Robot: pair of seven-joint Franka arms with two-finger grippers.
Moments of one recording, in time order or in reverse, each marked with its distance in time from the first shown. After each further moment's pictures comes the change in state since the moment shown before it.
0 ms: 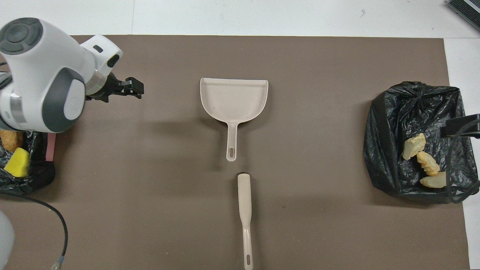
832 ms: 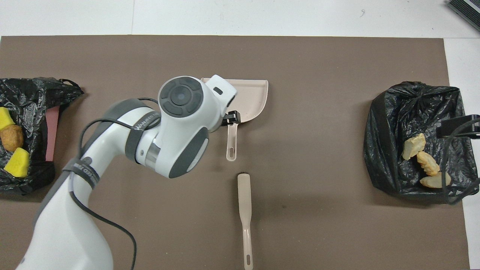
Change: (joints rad) left arm -0.359 0.019 0.001 -0.089 0.000 0.180 -0.435; right arm -0.012 0.000 0.021 0.000 -0.001 -0.001 0.000
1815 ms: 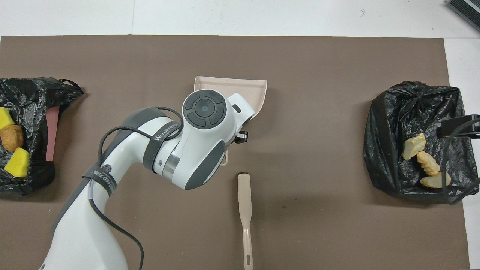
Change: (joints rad) left arm -0.095 0.012 -0.027 -0.015 0.000 -0.040 0.107; right arm -0.005 0.000 0.009 0.000 -0.002 0.000 0.000
